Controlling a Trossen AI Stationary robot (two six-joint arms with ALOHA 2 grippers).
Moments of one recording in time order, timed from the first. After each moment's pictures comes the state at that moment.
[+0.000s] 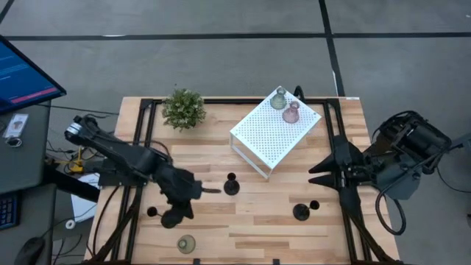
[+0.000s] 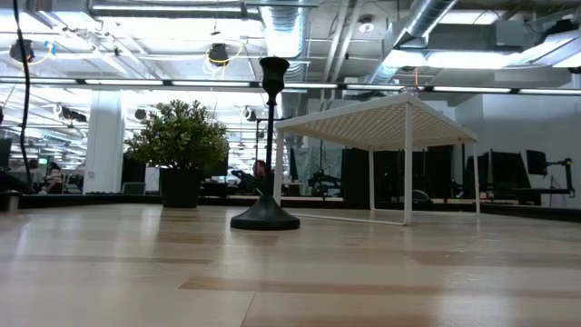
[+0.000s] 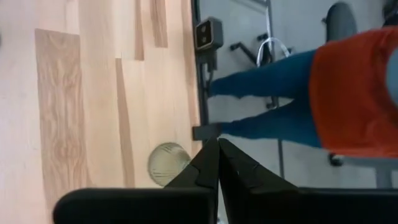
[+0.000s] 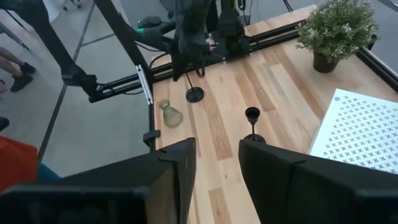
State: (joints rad) left arm -0.48 1.29 1.18 -0.73 0.33 -0.55; right arm 0.85 1.48 2.19 -1.46 0.69 0.84
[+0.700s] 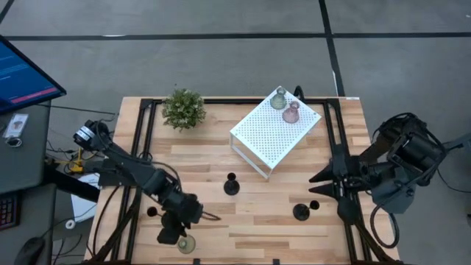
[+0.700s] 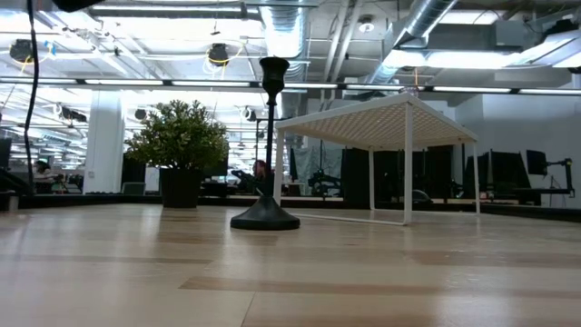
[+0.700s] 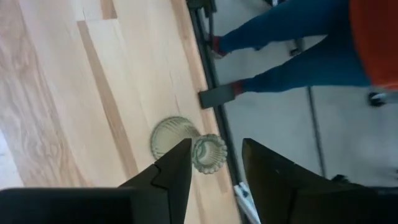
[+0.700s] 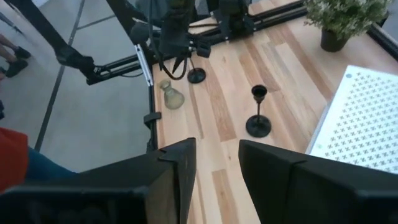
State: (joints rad) left arm -0.63 1.44 1.18 -0.73 0.28 -0.43; right arm 0.90 1.48 2.11 -1.47 0.68 0.92
